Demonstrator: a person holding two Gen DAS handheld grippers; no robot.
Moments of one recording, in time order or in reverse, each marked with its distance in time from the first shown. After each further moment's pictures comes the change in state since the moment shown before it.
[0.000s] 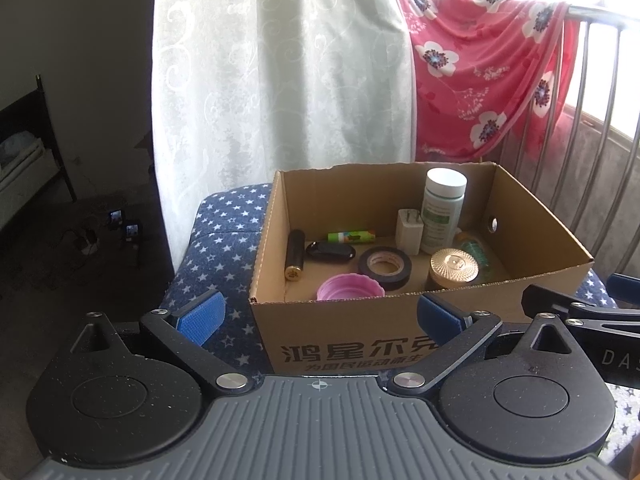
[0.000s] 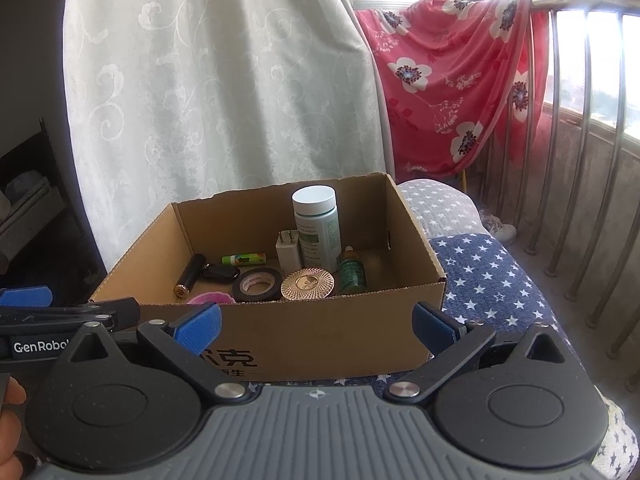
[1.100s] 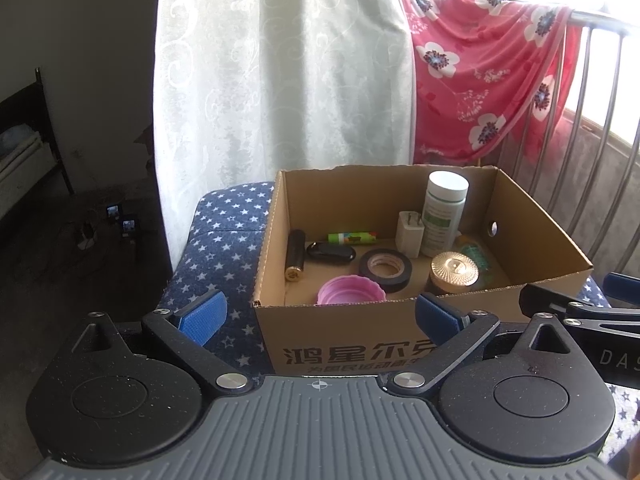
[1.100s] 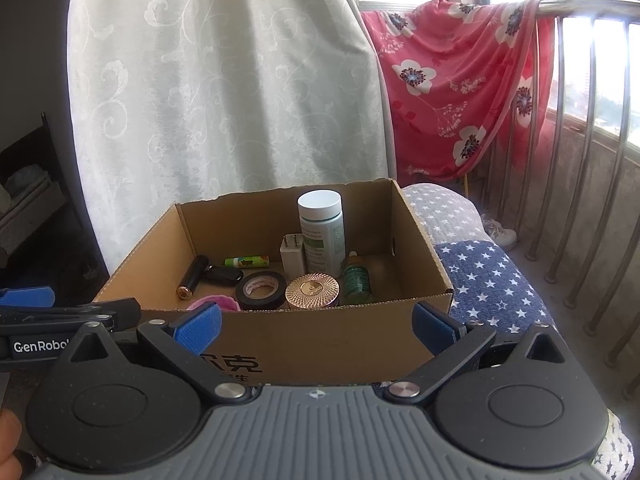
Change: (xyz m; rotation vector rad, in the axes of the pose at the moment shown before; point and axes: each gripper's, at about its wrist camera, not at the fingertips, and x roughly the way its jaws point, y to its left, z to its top) left arm 0.001 0.006 0.003 -0.016 0.009 -0.015; right arm 0.002 0.007 0.006 -0.018 0.002 -0.001
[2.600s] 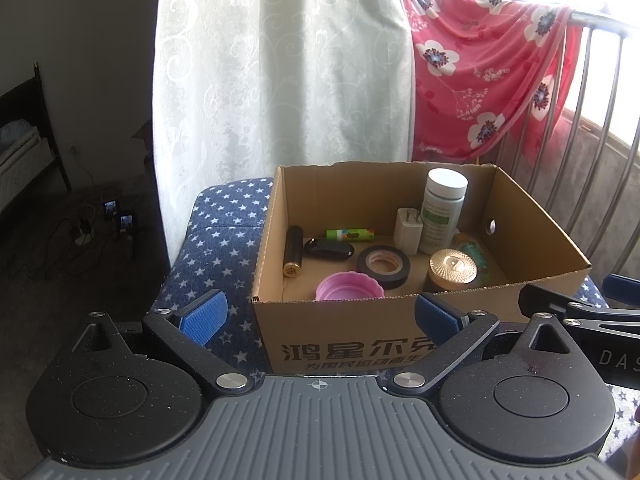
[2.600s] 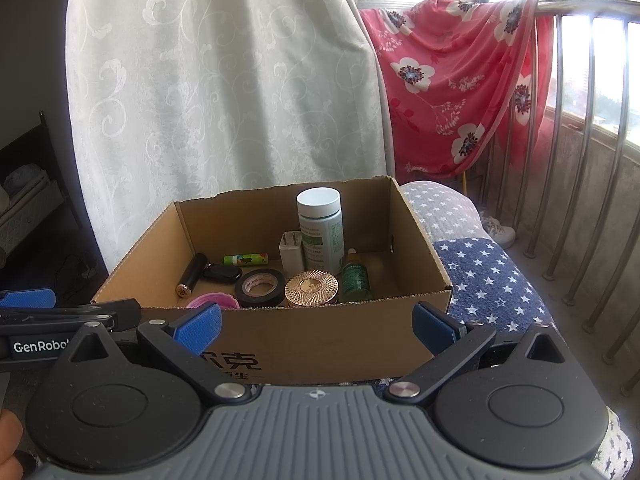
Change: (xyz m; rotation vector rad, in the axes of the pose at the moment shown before) left arm -0.002 -0.001 -0.001 -0.002 0.008 -0.005; right arm -0.004 -0.002 -0.001 0.003 0.006 -0.004
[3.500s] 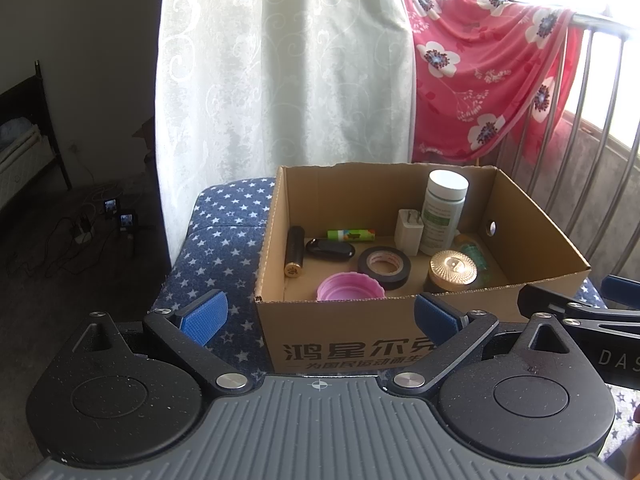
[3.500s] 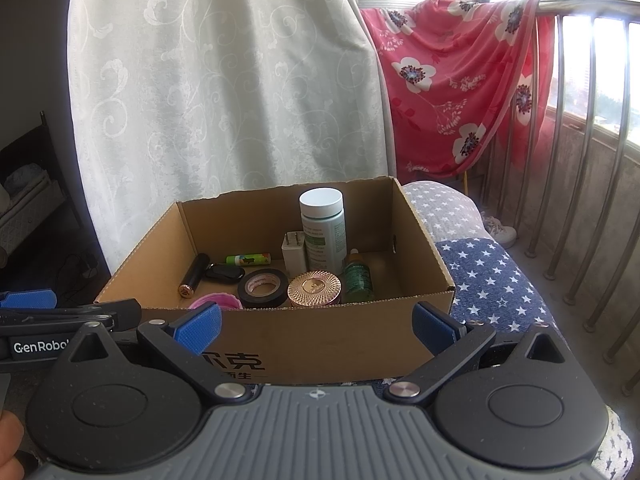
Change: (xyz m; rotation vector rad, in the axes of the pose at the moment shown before) left arm 0.000 0.001 -0.001 -0.001 0.000 0.000; right arm 0.000 0.003 0.001 -0.002 0.002 0.000
